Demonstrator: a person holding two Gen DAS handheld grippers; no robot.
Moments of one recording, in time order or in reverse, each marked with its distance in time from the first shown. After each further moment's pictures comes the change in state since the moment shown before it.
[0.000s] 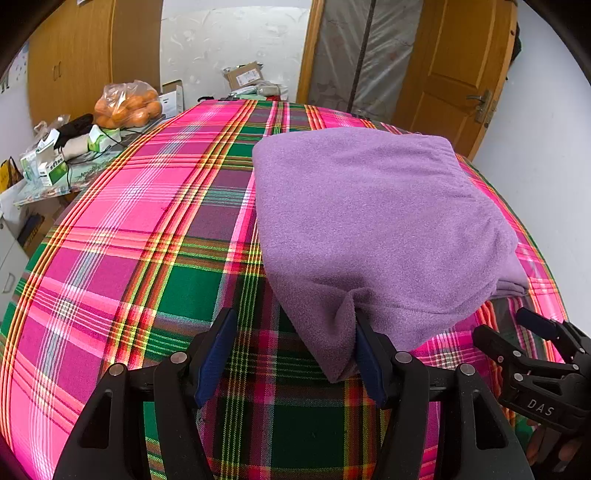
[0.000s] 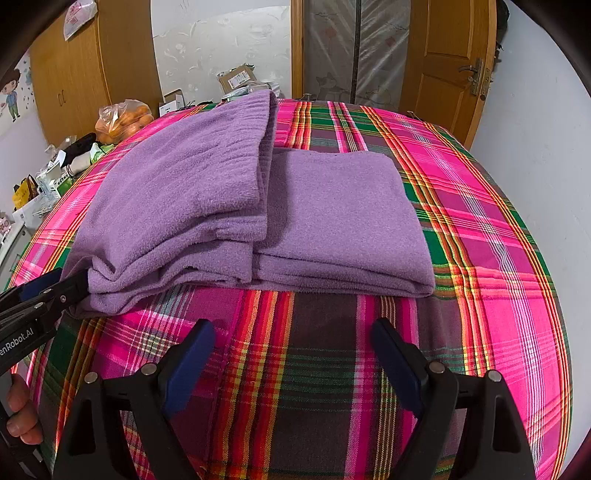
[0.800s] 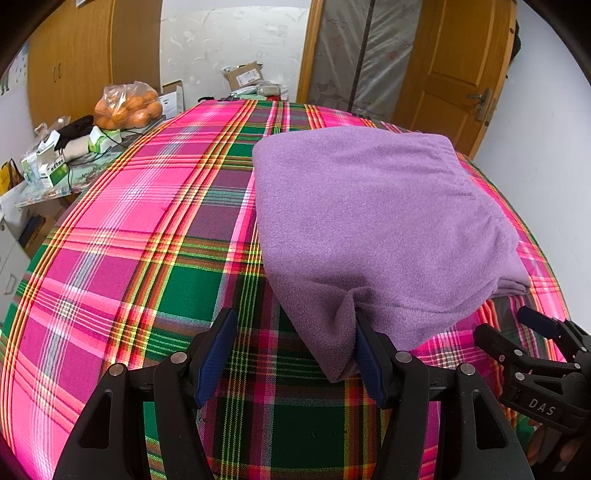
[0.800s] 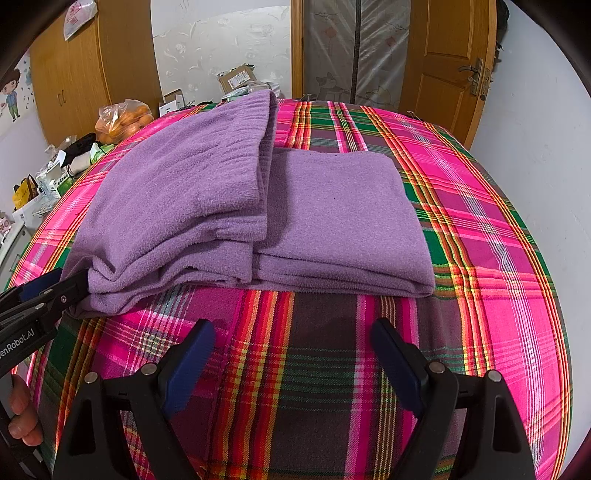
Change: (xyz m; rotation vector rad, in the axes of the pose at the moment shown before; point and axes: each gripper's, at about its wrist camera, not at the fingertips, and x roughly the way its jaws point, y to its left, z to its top) left arm 0.001 -0.002 0.000 0.006 0.001 0.008; right arm 0.000 0.000 0.000 0.000 0.000 0.000
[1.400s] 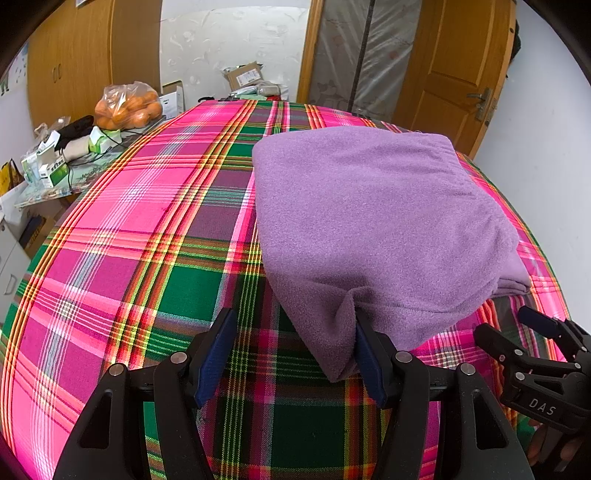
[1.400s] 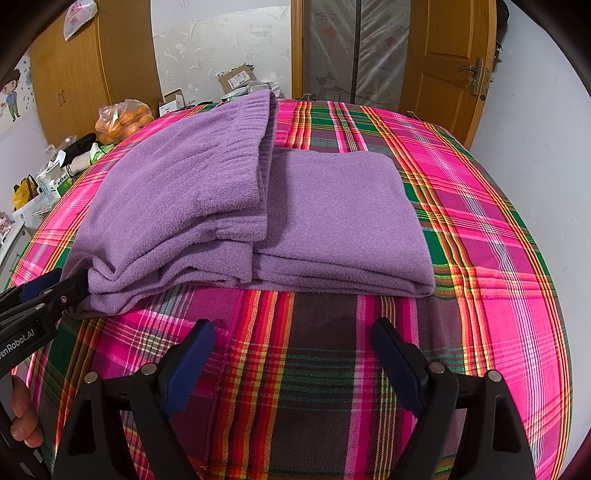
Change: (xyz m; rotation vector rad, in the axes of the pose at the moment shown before) left arm 0.001 -0.001 0.001 0.002 0.000 0.002; right arm 0.000 0.000 0.000 0.000 0.000 0.000
